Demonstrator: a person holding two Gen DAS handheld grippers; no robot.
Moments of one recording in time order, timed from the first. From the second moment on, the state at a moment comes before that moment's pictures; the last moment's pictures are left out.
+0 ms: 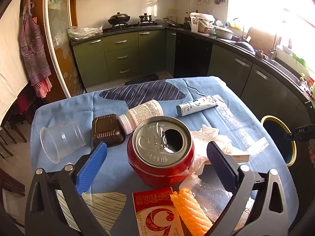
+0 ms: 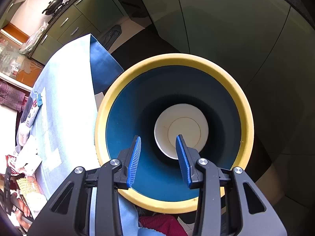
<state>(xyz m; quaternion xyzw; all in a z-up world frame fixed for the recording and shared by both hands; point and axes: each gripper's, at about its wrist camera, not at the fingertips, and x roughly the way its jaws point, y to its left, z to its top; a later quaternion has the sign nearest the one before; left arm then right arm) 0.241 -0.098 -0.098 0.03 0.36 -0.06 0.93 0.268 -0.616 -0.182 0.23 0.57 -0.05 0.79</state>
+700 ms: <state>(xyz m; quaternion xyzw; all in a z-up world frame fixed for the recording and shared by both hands) 0.243 -0.100 -0.100 0.02 0.37 -0.06 0.93 0.267 -0.614 -0.183 0.23 0.57 -0.03 0.79</state>
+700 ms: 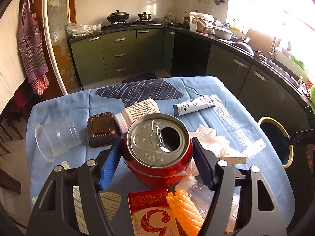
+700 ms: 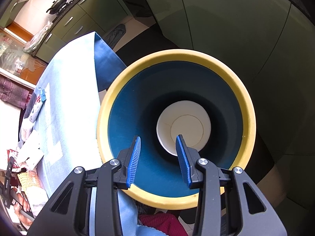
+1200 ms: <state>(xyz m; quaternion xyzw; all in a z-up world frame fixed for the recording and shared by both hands) 0.228 -0.105 -0.039 0.03 0.32 -0.08 0.94 0.245 -0.602 -0.160 0.23 0.54 0.00 0.81</state>
